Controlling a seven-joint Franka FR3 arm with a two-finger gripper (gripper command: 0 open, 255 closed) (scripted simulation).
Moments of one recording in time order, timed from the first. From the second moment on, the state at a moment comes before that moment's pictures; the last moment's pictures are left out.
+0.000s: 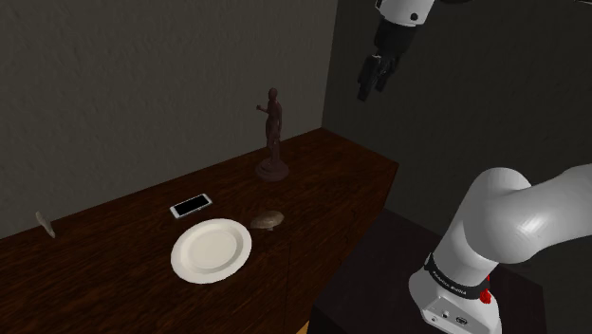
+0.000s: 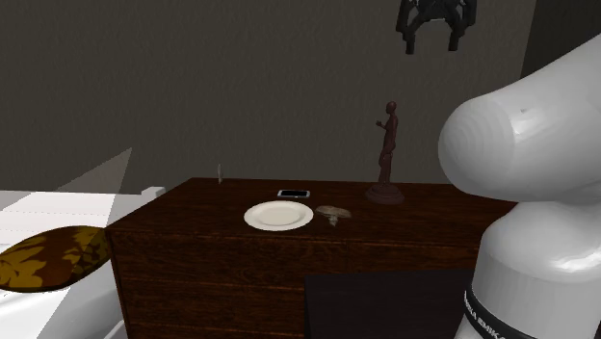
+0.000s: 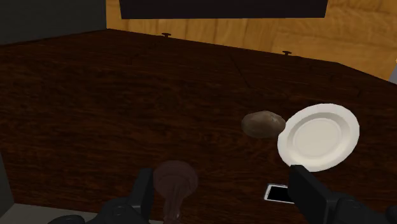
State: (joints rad) arm 0.02 -0.82 -0.03 -2.30 -0.10 1.67 0.02
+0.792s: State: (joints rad) arm 0.08 -0.67 0.20 -2.46 -0.24 1.95 0.10
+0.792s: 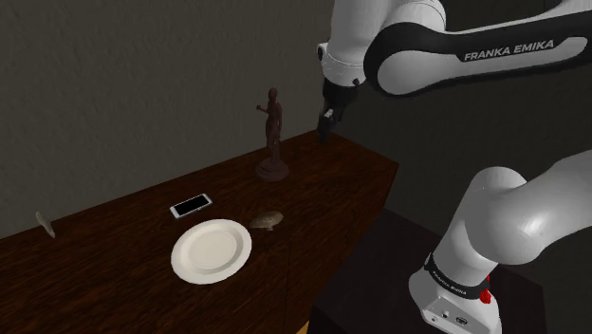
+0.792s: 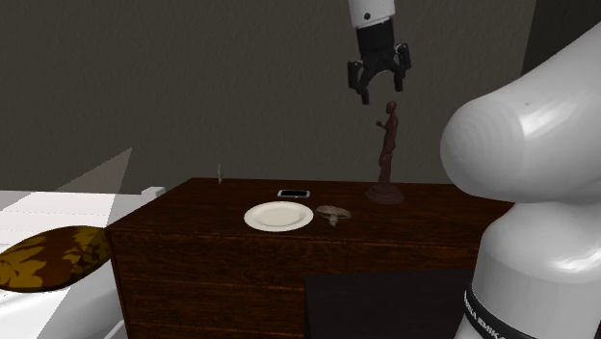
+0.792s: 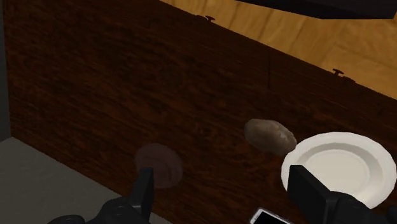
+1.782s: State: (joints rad) arm -0.03 -0.19 0.57 -2.50 -0.79 2.22 0.47
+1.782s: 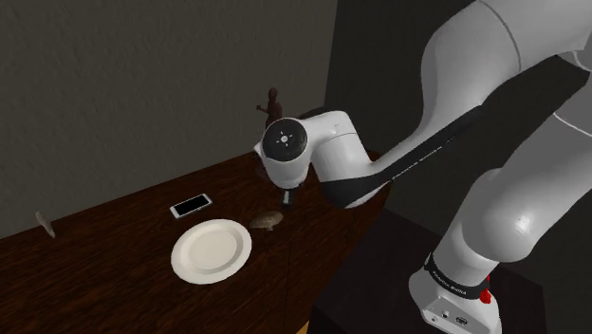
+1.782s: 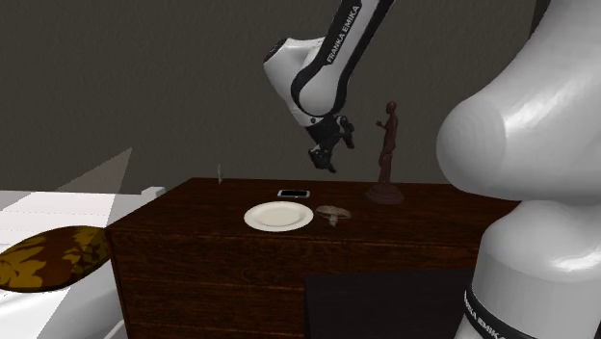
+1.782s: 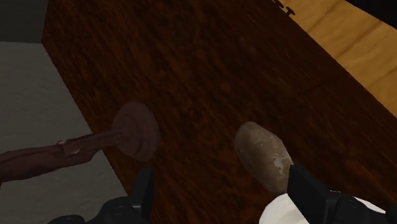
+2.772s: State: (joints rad) arm 0.10 0.49 0.55 -2.32 -1.52 1.92 0.85
